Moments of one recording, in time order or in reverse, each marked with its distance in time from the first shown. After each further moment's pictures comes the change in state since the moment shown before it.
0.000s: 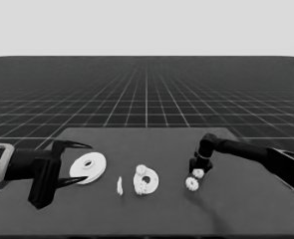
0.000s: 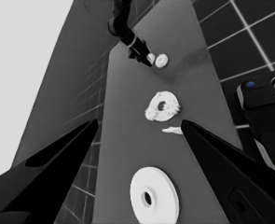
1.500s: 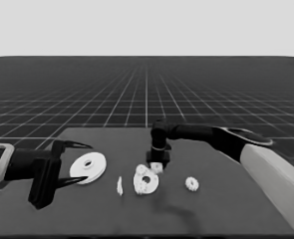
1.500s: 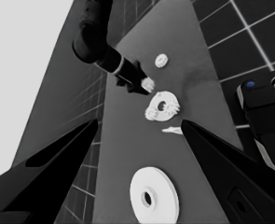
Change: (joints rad) left arm 0.000 0.000 0.000 0.000 0.000 0.000; right arm 0.170 0.414 0.160 0.074 -0.207 0.548
